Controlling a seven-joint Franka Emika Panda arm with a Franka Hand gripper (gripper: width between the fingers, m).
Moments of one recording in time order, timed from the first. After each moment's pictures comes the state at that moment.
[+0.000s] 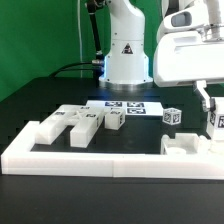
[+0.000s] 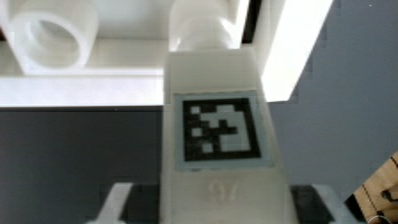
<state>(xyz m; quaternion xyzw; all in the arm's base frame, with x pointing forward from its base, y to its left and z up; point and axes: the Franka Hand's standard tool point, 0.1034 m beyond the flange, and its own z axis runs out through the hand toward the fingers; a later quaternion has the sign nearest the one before) 0.638 0.118 0.100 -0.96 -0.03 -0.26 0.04</state>
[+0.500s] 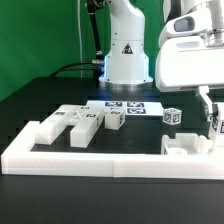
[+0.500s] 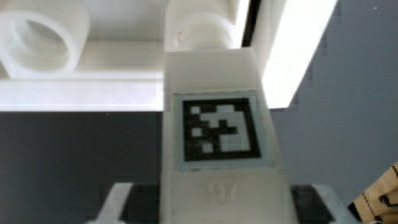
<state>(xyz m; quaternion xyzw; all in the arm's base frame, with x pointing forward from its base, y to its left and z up) 0.637 0.116 0.092 -0.97 -0.03 -0.25 0.04</state>
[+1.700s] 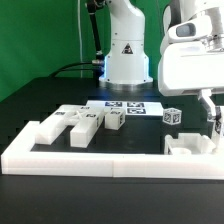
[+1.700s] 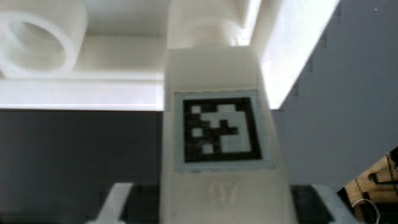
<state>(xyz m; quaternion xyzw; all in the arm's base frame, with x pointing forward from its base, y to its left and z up) 0.634 0.122 0.087 -0.95 -0.05 -0.30 0.03</state>
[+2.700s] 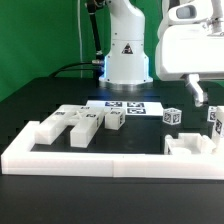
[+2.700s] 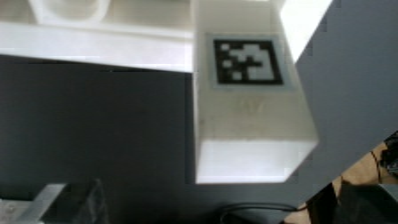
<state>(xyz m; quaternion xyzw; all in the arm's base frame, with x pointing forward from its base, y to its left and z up) 0.639 0.115 0.115 -0.96 -0.08 -0.27 0.02</state>
